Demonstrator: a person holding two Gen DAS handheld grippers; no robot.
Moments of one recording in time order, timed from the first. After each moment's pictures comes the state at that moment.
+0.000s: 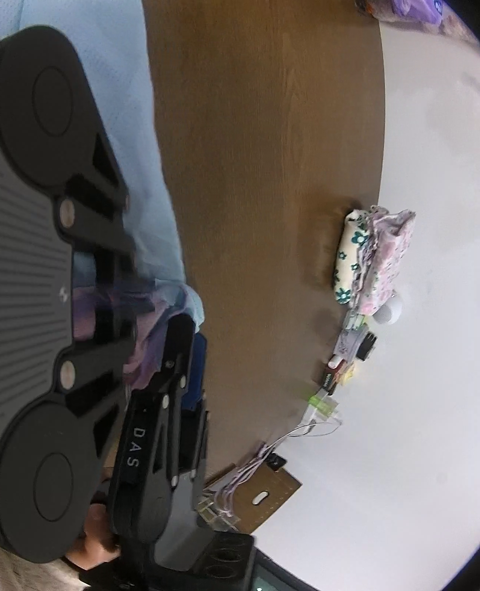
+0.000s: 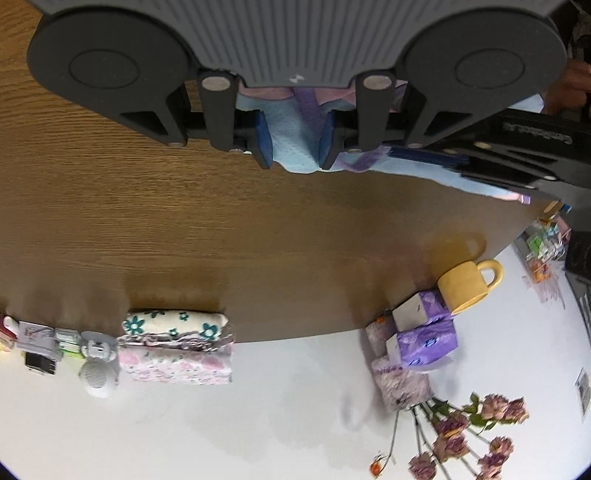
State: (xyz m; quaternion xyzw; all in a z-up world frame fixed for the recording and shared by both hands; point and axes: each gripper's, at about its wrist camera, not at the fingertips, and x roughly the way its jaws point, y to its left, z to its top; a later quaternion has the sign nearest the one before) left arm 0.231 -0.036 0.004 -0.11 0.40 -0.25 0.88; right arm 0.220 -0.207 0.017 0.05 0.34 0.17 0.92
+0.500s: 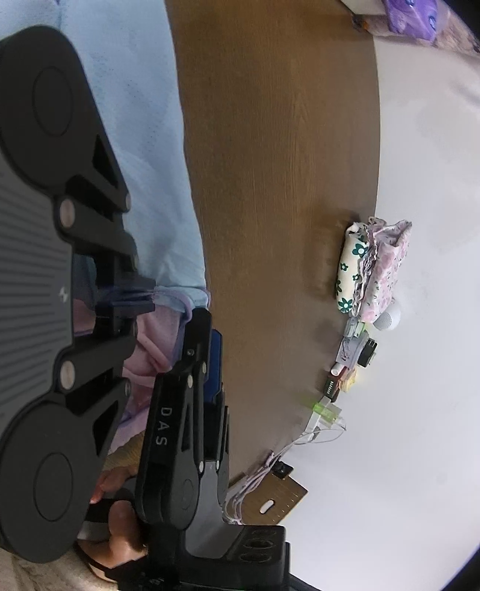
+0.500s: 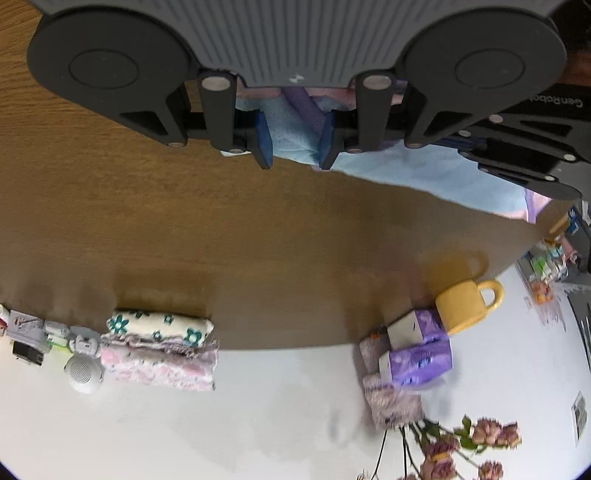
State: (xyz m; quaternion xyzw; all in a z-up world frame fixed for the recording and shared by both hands) left arm 0.208 -0.025 0.000 -0.10 0.39 -0.23 0.88; right arm 0.224 -0.185 0.012 0.02 0.35 0.17 0.92
